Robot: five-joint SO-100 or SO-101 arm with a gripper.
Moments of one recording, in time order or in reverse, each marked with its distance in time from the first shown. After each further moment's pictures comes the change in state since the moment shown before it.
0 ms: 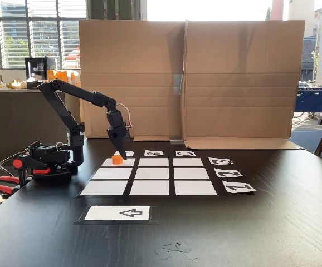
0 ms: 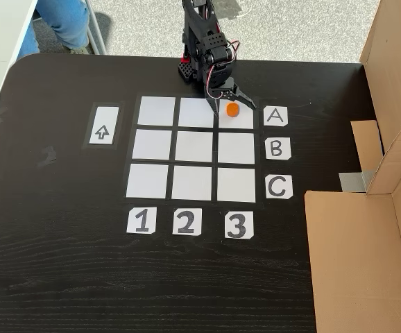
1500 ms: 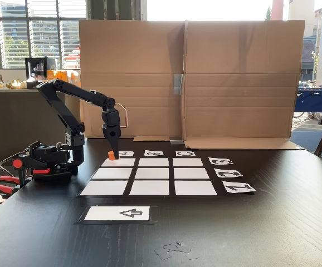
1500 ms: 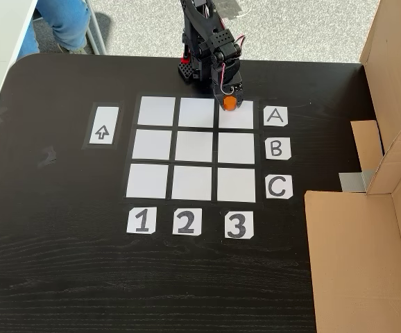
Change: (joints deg) arm -14.2 -4.0 0.8 4.8 -10.5
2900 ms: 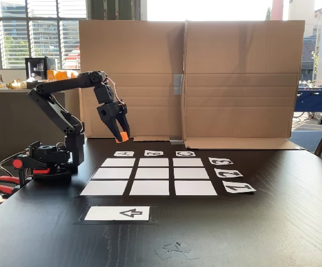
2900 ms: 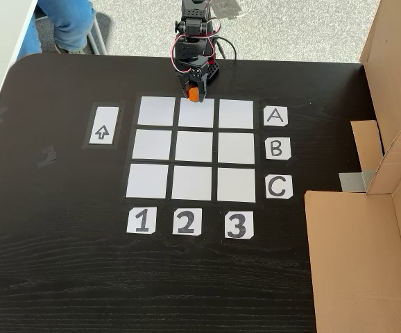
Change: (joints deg) arm 33.0 16.0 -18.5 24.1 0.5
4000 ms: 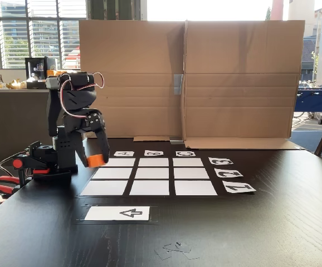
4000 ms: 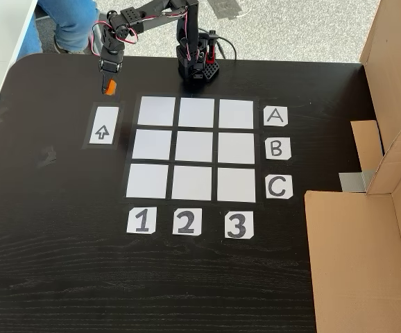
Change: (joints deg) arm 57.5 -35.9 -29.0 -12.5 5.2
